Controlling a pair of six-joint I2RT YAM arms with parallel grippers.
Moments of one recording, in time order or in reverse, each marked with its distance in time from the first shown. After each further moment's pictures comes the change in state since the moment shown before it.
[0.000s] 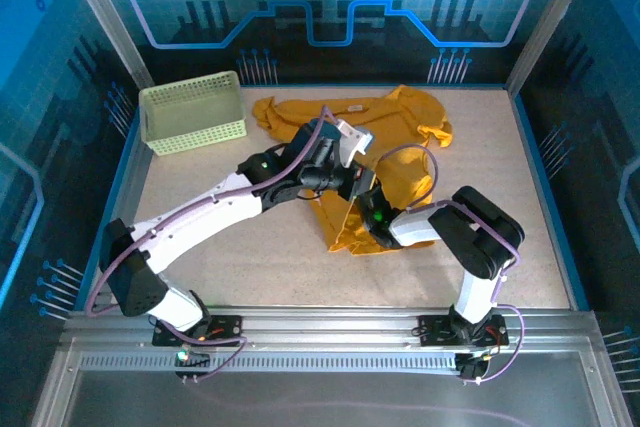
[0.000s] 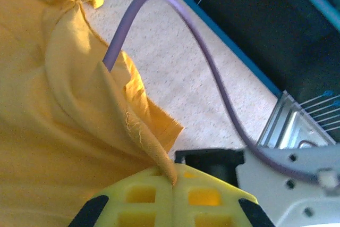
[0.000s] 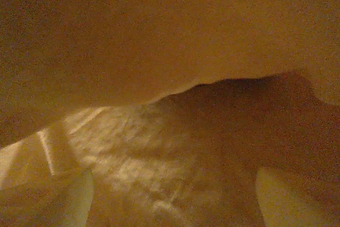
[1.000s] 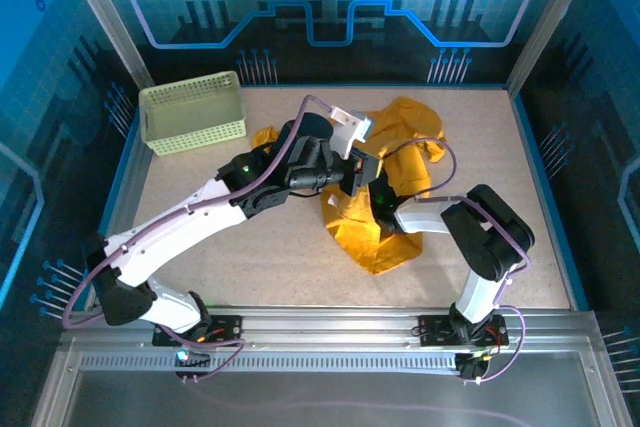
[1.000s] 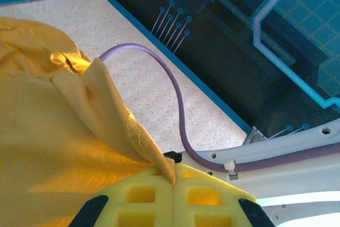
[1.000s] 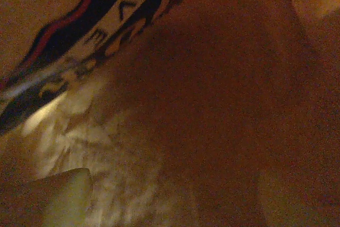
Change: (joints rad) left arm -0.079 -0.082 0.098 -0.014 -0.107 -0.043; right arm -0.094 -0.048 0.083 -0.378 -0.051 0.303
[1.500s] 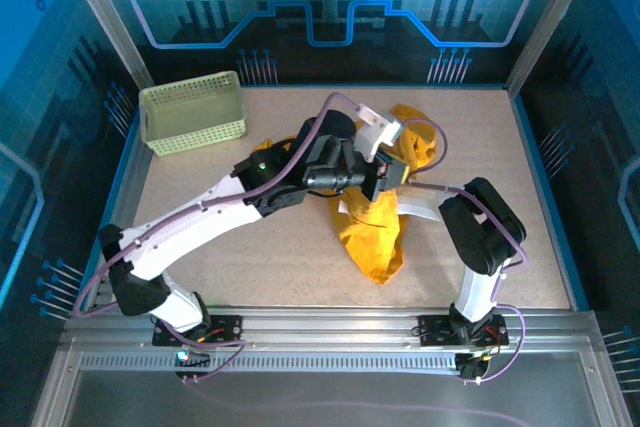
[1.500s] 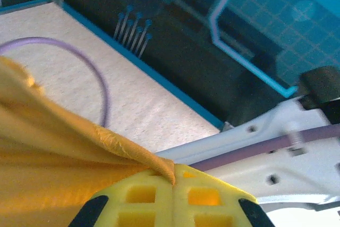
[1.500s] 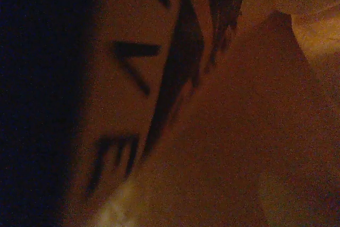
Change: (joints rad) left arm -0.103 0.117 0.200 -0.034 0.036 0.026; right arm 0.008 0.065 0.262 -0.209 0.010 0.067
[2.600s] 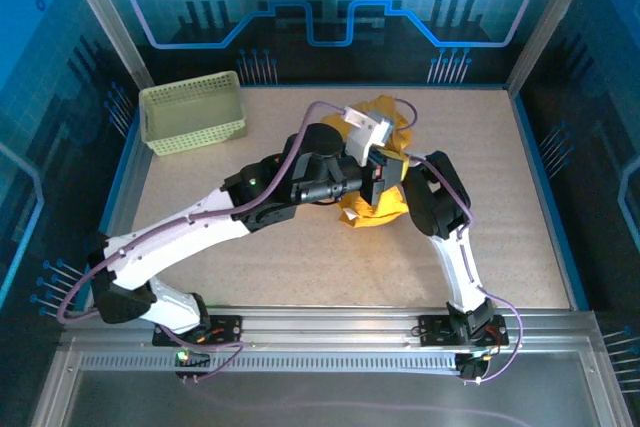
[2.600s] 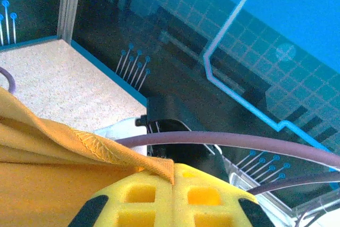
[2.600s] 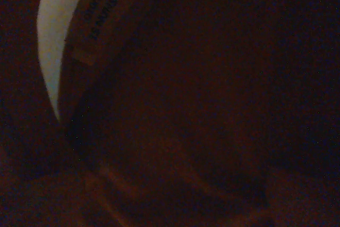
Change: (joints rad) left arm -0.034 -0.119 -0.146 0.181 -0.140 -0.055; right arm -0.046 0.439 0.683 -0.653 -0.259 0.254
